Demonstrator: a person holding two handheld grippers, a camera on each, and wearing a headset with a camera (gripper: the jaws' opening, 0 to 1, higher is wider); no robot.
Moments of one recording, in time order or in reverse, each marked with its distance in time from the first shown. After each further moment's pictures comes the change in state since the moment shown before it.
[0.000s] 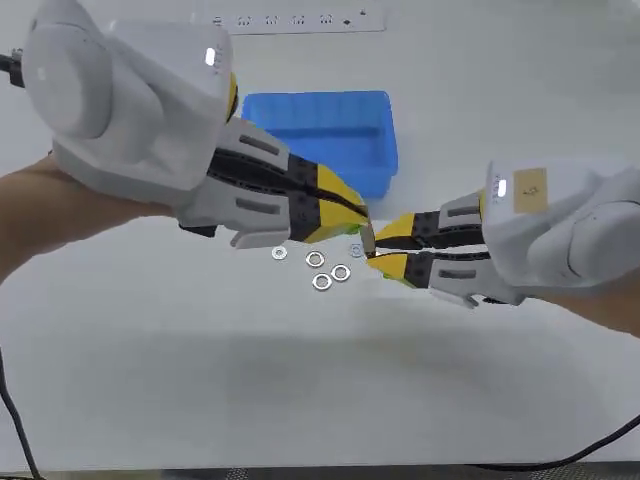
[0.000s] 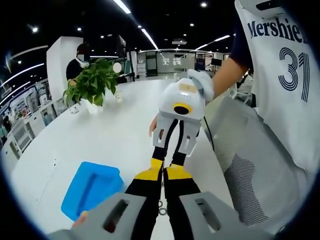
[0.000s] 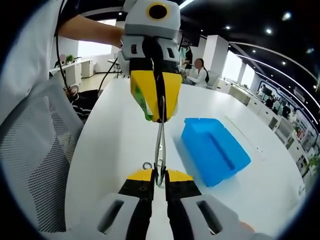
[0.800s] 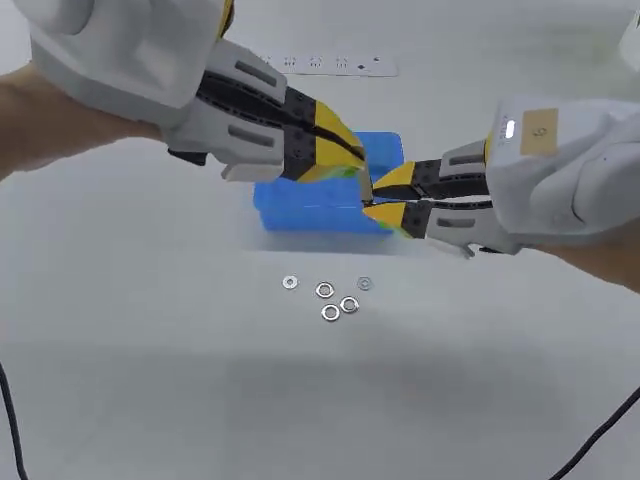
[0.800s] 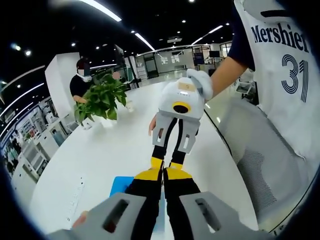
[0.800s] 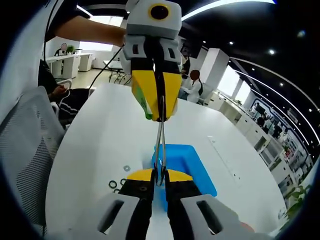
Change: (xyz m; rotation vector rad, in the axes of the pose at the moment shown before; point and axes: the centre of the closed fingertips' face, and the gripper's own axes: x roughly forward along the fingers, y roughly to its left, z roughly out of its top) left arm -0.035 0.055 0.023 0.137 0.010 0.062; right arm 0.002 -0.060 0.052 -0.124 -0.034 -0.083
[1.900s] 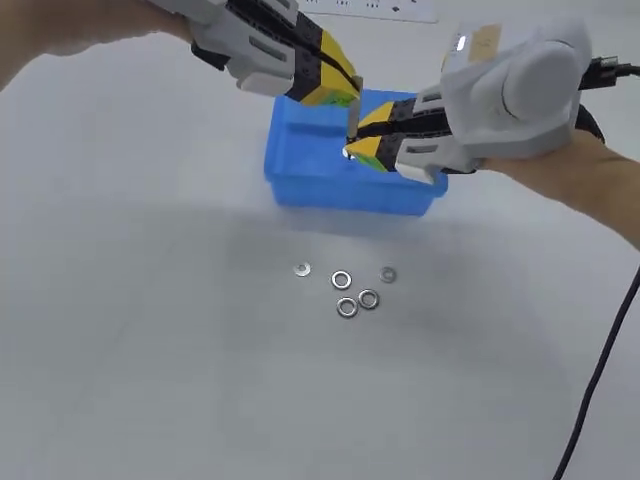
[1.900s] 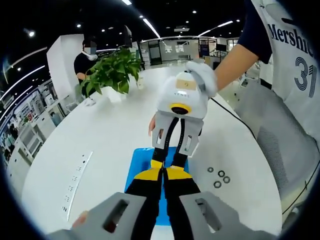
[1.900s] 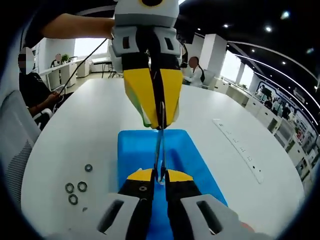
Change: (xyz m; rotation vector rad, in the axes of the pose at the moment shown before) left arm 0.022 0.083 -0.086 -0.092 0.107 -0.024; right arm 0.096 -0.047 -0.052 0.144 0.040 0.094
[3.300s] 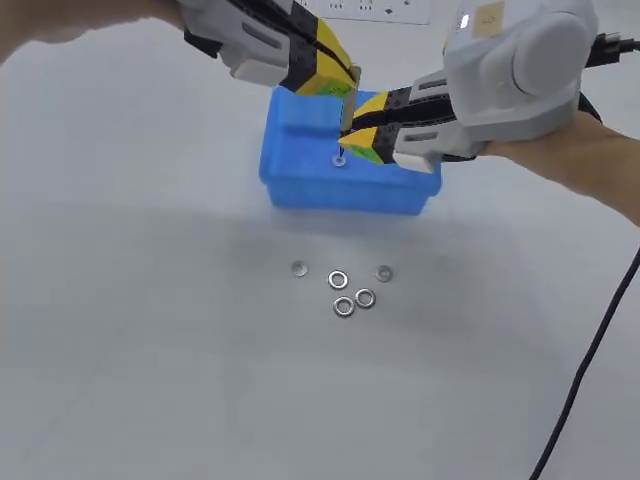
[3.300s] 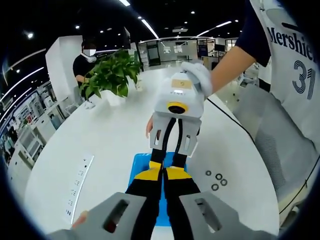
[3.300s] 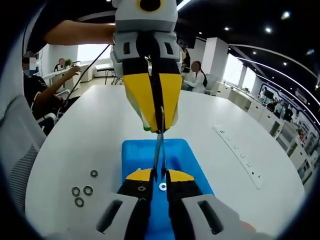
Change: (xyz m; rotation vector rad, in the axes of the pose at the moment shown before) left arm -0.012 -0.010 0.023 0.023 -0.005 -0.004; right arm -0.017 0.006 0.022 -0.017 -0.045 0.021
